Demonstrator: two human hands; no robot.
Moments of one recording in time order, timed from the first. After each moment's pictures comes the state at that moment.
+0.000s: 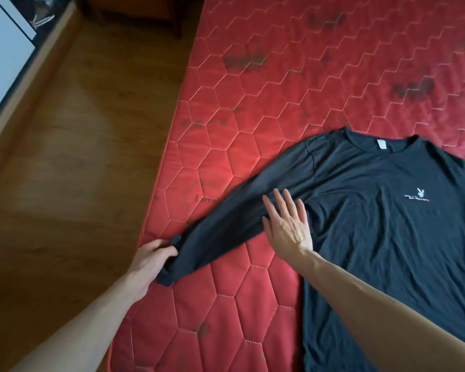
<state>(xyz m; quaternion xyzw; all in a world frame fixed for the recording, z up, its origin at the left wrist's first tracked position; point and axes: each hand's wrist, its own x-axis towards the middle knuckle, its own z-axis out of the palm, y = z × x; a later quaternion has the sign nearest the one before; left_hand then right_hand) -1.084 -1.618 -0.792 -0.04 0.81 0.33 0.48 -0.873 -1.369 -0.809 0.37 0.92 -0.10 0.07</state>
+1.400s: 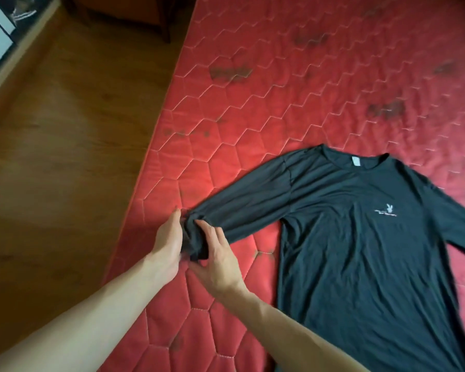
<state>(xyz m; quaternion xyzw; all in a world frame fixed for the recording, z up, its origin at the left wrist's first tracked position) -1.047 -1.493 -0.734 -0.21 0.70 0.52 0.44 -0.918 -1.459 -0.771 0.33 0.81 -0.48 -0.08</state>
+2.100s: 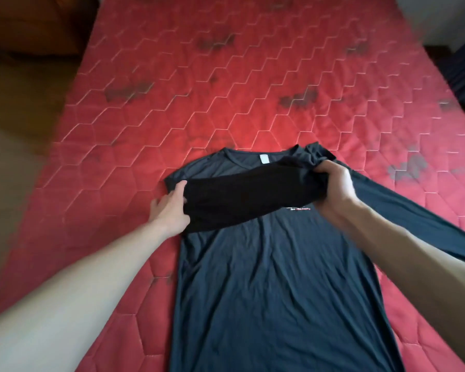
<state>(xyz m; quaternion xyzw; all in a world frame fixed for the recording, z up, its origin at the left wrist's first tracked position) -0.924 -1.252 -0.750 0.42 0.86 0.06 0.29 -0.660 -1.064 -0.670 0.54 0.34 -0.71 -0.30</state>
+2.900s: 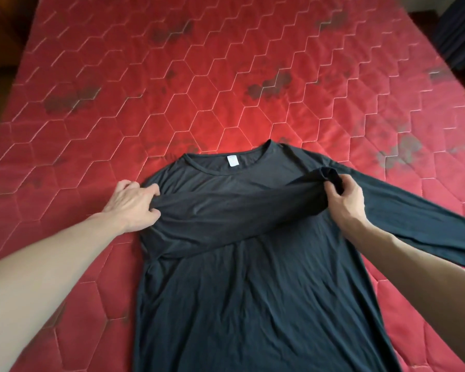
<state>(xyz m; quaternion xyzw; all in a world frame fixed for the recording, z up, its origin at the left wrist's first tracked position) -0.956 -1.172 -0.782 0.57 0.80 -0.13 0.17 -0.539 -0.975 -0.804 0.68 0.60 -0.33 -0.24</state>
